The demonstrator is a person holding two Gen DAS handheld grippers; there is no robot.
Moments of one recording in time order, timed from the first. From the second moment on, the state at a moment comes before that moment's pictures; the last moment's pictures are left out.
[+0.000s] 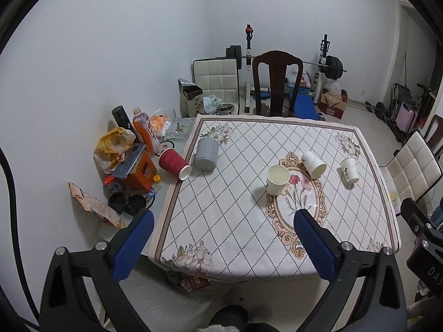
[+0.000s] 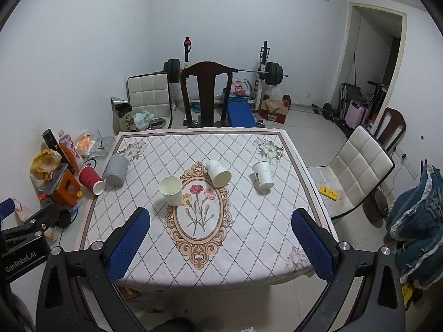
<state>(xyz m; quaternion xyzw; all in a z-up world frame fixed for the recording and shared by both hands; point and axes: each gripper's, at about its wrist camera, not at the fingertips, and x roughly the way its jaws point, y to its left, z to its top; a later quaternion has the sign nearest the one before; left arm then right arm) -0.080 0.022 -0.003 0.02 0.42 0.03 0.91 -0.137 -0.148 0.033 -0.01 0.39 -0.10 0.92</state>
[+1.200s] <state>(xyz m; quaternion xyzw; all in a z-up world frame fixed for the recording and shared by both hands) -0.085 0.021 -0.002 0.02 0.42 0.04 0.91 -0.123 -0.136 0.030 -0.01 0.40 -0.07 0.92</state>
